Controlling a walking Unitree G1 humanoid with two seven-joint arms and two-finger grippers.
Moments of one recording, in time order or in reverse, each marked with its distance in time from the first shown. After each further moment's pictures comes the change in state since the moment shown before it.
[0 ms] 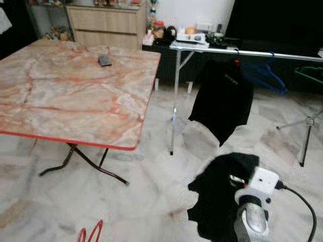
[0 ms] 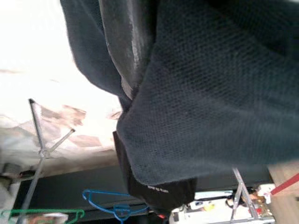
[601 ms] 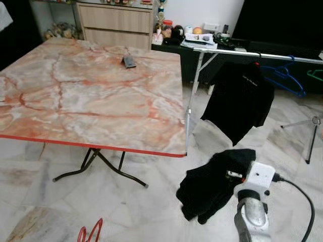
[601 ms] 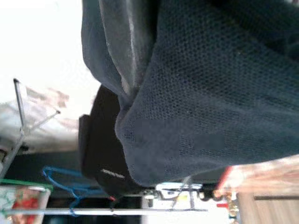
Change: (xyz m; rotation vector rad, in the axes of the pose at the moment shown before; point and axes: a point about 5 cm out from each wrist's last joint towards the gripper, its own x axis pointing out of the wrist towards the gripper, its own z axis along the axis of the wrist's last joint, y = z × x) left arm 0.000 0.005 0.006 -0.001 -0.017 0.018; right arm 0.010 0.019 0.018 -0.038 -0.070 0.081
